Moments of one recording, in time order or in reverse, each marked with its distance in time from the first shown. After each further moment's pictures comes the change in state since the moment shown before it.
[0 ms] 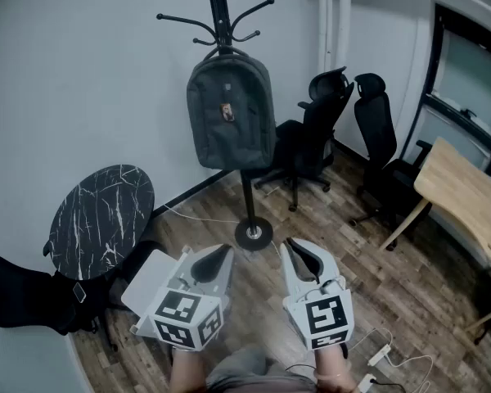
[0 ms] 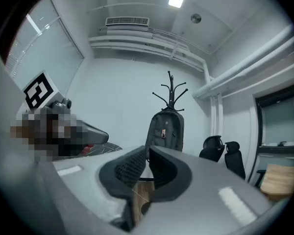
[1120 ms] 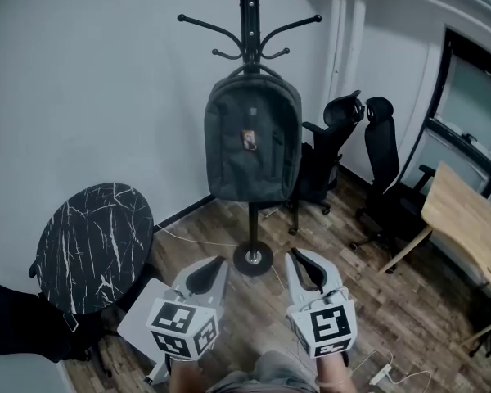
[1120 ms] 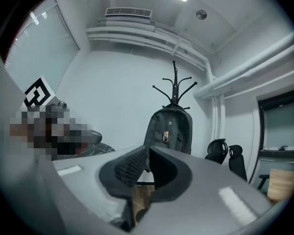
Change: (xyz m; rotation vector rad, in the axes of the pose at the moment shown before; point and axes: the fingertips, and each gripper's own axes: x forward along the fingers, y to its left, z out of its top) left arm 0.051 0.153 0.008 -0.052 -0.028 -0.006; right arm 0.147 0.014 0.009 -0.025 0.011 -0.048
